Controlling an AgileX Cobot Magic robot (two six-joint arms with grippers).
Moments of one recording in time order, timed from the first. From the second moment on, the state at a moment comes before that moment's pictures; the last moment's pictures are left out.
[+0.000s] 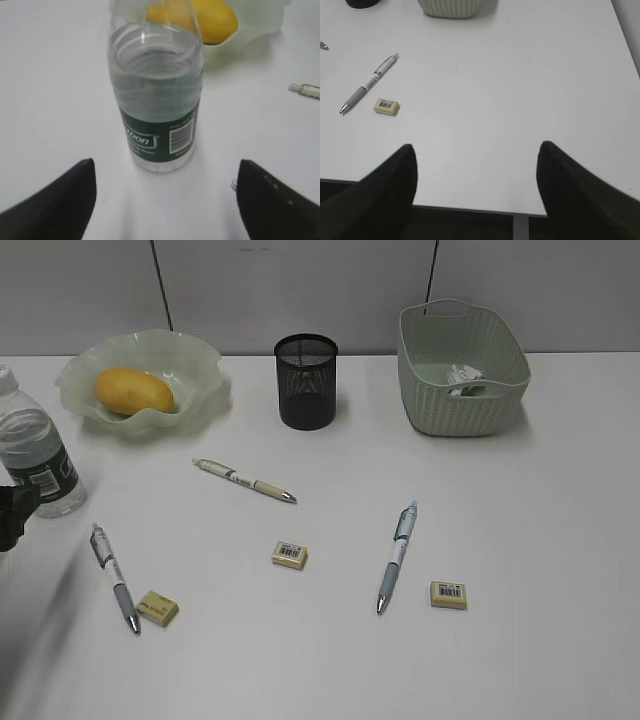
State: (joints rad) left arm -0.02 1.53 -0.26 0.09 -0.68 -0.05; right arm 0.19 0.06 -0.51 -0.05 1.06 0.05
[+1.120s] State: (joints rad) left arm -0.02 1.18 -0.85 -0.07 1.20 0.00; right arm 0.19 0.06 -0.51 -0.05 1.06 0.05
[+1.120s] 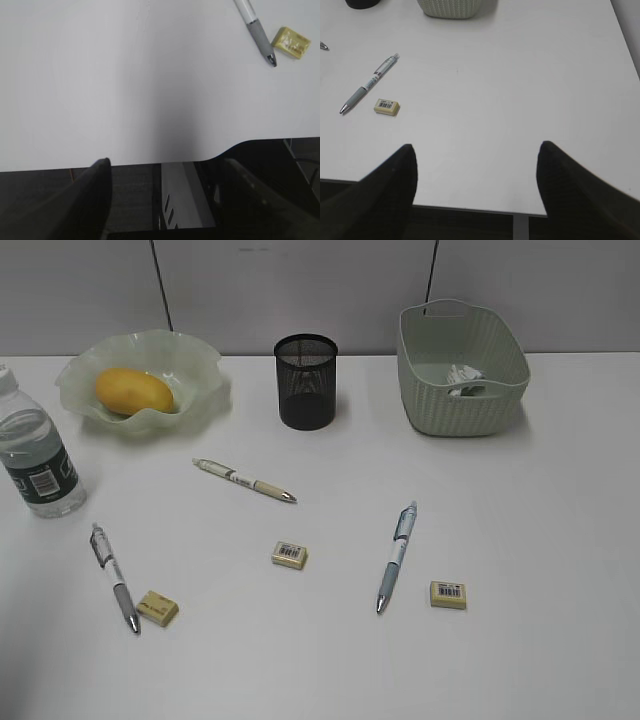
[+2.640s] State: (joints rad) left arm -0.02 0.34 -0.54 -0.10 1.09 0.14; right arm 0.19 0.06 -0.50 -0.04 1.05 0.05
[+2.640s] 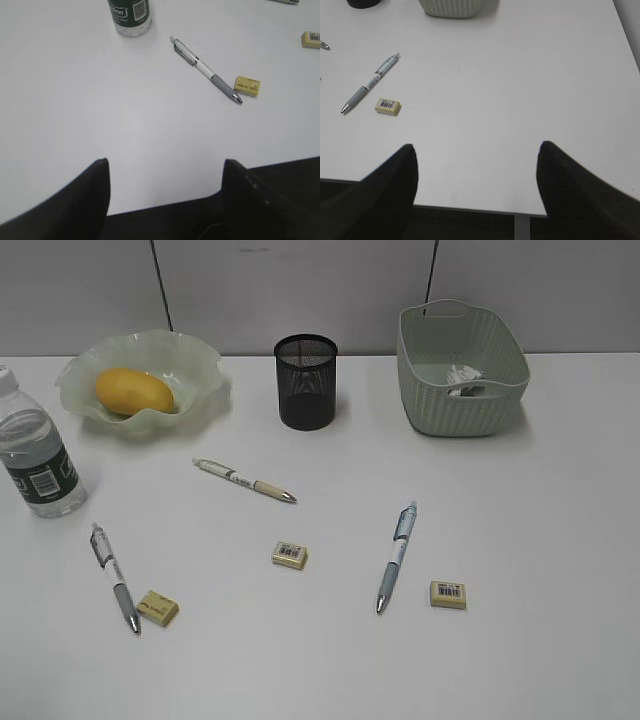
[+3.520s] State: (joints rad) left arm -0.02 0.05 -0.53 -0.14 1.08 0.15; right arm 0.19 0.06 -0.50 -0.04 1.05 0.05
